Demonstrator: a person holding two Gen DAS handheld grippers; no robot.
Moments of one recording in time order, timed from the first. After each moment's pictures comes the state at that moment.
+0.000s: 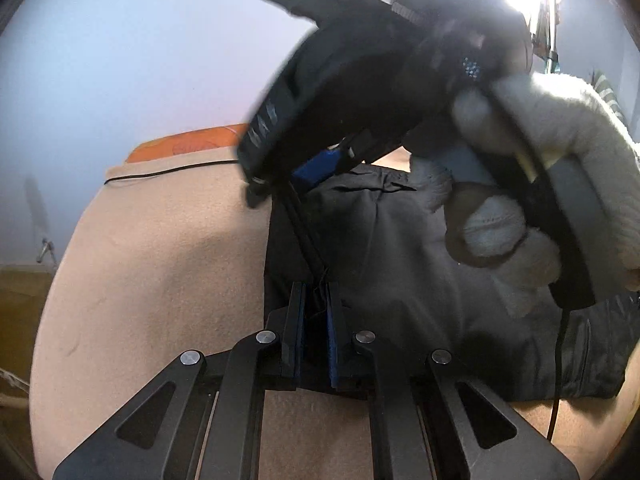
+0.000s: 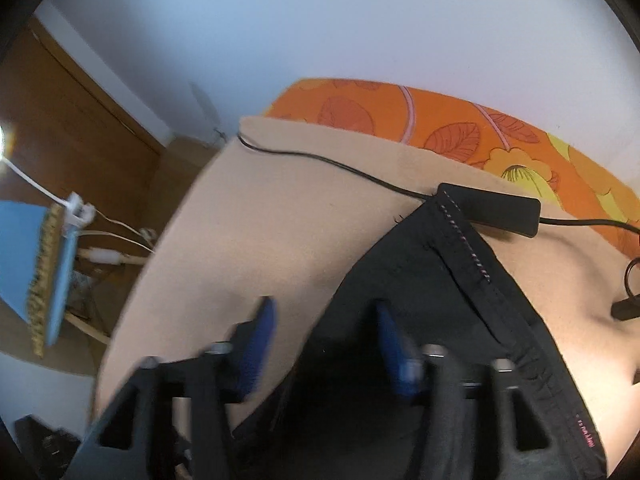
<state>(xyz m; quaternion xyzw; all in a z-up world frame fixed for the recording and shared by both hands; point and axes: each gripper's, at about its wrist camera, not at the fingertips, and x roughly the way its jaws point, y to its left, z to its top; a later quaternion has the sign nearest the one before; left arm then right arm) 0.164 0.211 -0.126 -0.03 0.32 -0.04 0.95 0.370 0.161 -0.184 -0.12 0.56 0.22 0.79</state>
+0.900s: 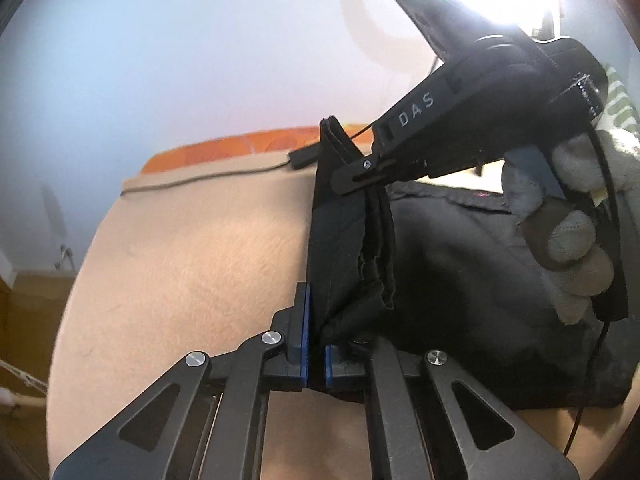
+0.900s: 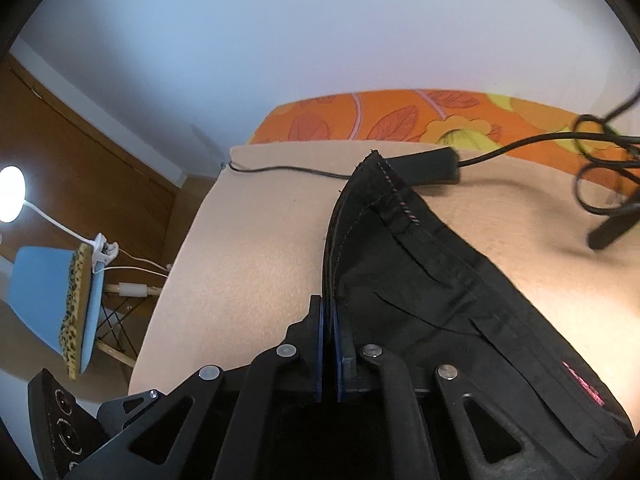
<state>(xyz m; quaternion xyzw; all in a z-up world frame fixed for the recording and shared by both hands) 0.155 0.203 -0.114 0.00 0.31 -0.01 0.95 0.356 0.087 -0.165 0.00 0.53 0.24 0.81</state>
